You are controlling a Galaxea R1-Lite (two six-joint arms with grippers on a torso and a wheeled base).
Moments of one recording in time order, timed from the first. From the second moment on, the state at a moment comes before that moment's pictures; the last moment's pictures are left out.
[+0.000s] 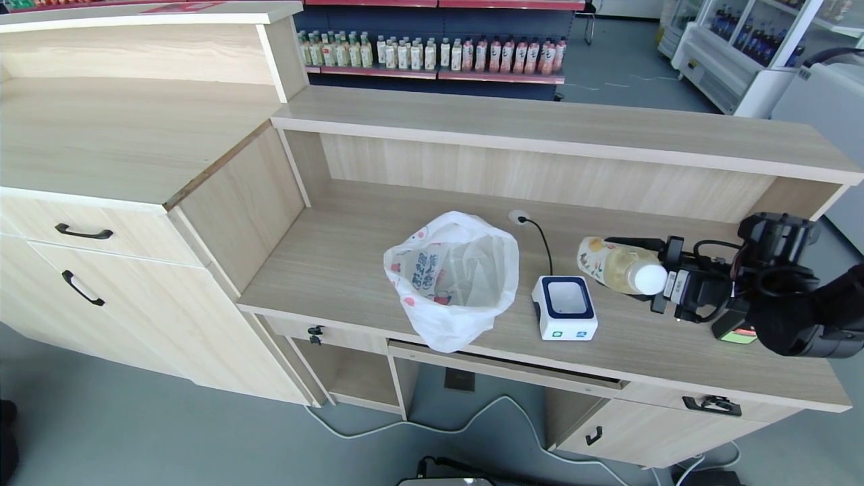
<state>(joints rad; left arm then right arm) 0.00 0.00 0.00 -0.04 -0.02 -0.12 -0.09 2.08 -0.93 -1.05 1.07 -1.36</state>
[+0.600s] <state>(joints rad) 0.00 0.00 0.00 -0.04 -0.02 -0.12 -0.09 2.15 -0.93 -1.09 1.07 -1.44</state>
